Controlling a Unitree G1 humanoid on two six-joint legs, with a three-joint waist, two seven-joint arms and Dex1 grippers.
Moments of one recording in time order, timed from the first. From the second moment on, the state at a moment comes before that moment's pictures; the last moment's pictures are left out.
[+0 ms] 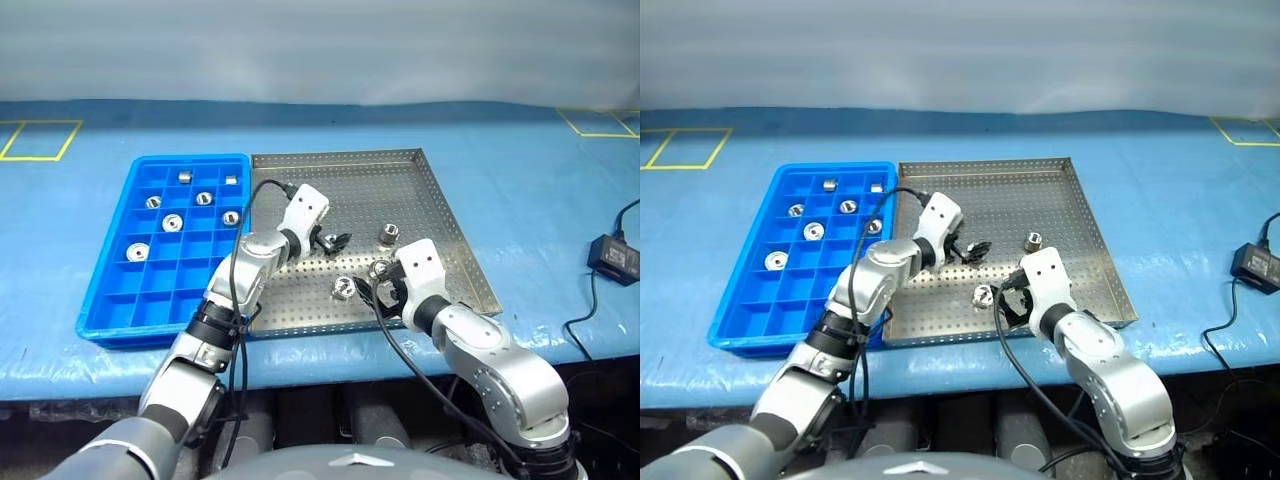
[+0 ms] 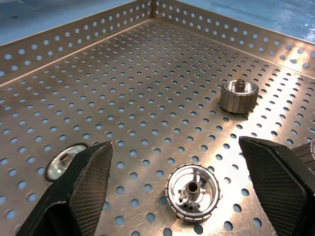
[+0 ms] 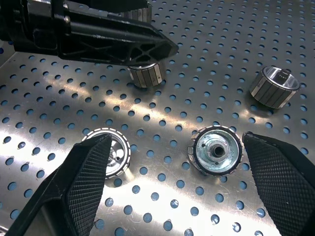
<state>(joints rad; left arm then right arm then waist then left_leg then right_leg) -0.60 0.11 -0.29 0.22 -0.13 0.59 -0.47 0.00 -0.32 0.11 -0.74 0.29 1.06 0.14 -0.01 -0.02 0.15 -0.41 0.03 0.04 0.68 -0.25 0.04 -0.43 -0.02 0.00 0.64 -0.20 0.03</state>
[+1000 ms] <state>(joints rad) -0.44 0.06 -0.06 -0.15 0.03 0.63 -0.14 -0.07 -0.31 0.14 -0.74 0.28 1.08 0.17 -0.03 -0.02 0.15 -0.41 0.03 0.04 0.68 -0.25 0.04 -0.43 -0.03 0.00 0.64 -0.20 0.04</state>
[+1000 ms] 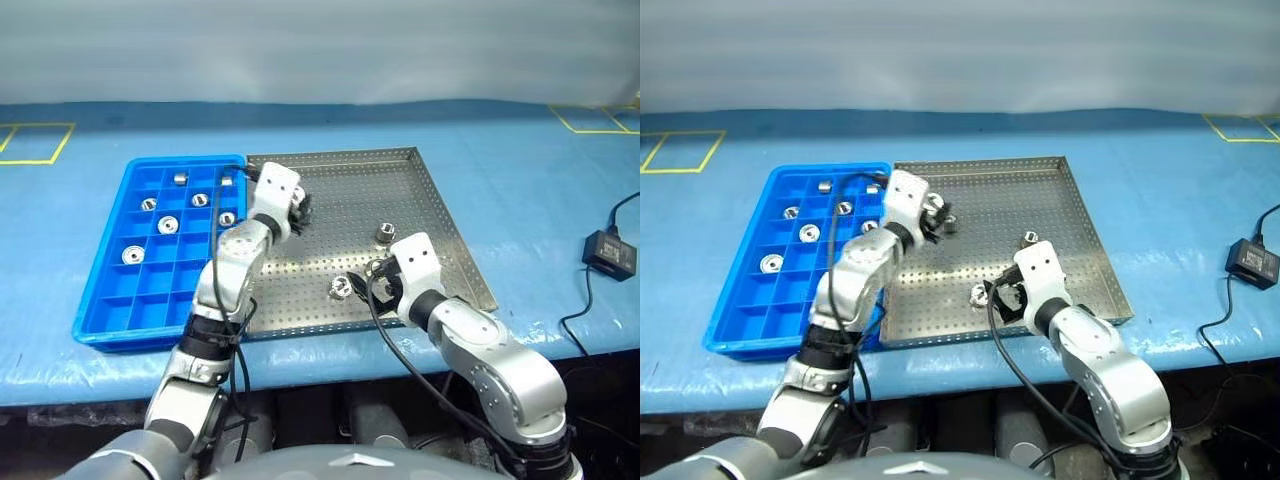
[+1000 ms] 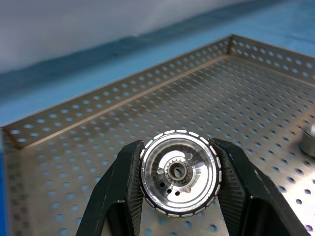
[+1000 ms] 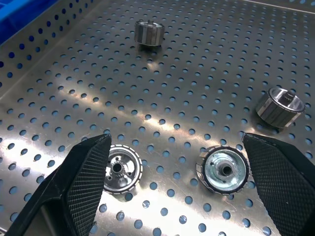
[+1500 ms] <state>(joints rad) -0.08 0.04 0.03 -0.57 0.25 0.86 0.13 -0.18 -0.34 0.31 -0.63 0.28 1.00 0.29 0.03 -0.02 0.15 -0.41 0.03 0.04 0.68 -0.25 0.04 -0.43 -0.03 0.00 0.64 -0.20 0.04</state>
